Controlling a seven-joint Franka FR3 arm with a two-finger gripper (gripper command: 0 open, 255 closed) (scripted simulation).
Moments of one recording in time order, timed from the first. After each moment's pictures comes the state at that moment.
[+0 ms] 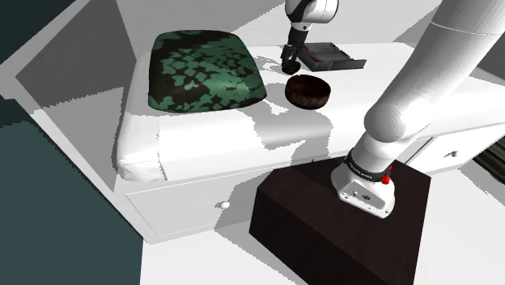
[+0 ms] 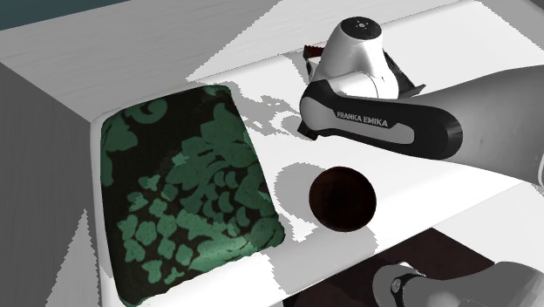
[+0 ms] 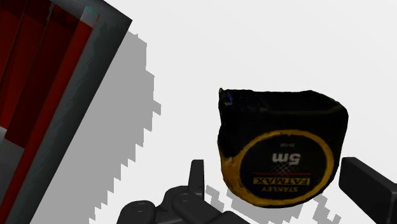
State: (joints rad) arm -0.33 0.07 -0.20 -2.22 0.11 2.38 -0.61
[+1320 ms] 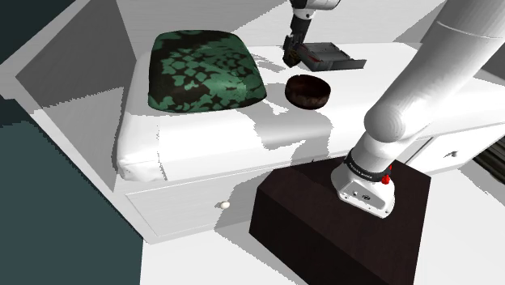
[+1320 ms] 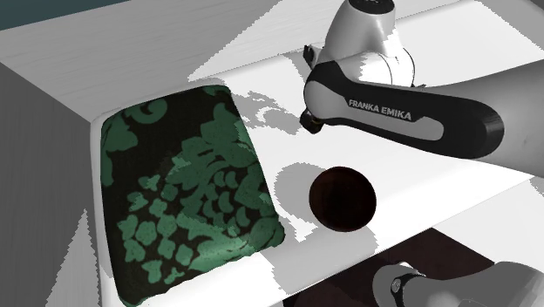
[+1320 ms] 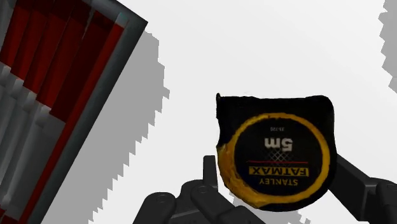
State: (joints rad) arm -0.32 0.02 -0.21 -2.17 0.08 2.28 -0.59
